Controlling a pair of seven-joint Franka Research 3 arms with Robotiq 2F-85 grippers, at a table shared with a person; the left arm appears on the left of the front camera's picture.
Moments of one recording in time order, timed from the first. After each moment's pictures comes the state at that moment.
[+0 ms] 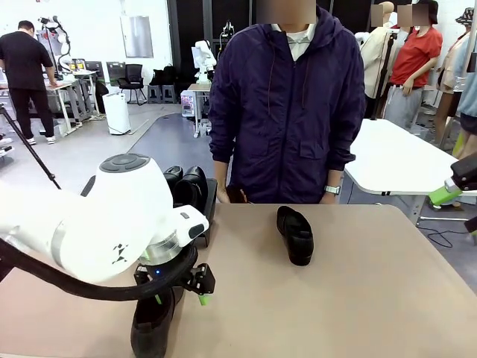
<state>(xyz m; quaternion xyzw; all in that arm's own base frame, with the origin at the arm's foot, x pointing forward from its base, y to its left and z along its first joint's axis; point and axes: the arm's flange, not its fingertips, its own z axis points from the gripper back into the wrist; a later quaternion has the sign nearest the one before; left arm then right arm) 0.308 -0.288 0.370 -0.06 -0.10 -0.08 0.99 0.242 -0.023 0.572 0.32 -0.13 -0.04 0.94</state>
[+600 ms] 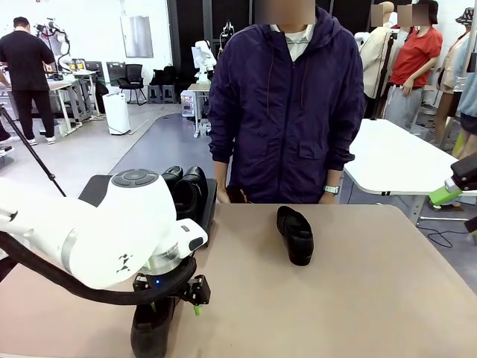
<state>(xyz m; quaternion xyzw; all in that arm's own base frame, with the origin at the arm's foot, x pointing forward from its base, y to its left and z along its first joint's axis) 0.319 -0.284 0.335 -0.04 -0.08 -0.07 0.99 0.242 -0.023 0.572 0.32 -0.13 -0.04 0.94</state>
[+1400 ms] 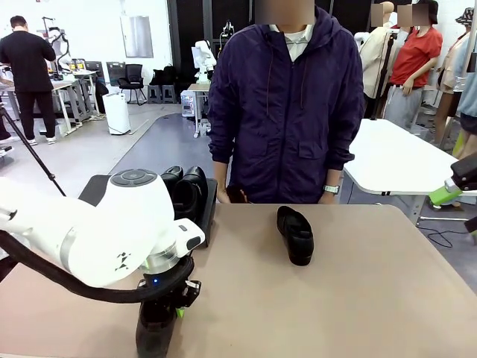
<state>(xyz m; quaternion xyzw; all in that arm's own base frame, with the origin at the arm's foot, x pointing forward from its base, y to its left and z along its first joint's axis) 0.324 -0.277 0.335 -0.04 -0.07 -0.06 0.99 0.242 -0.023 0.572 0.32 -0.13 -0.04 0.94</state>
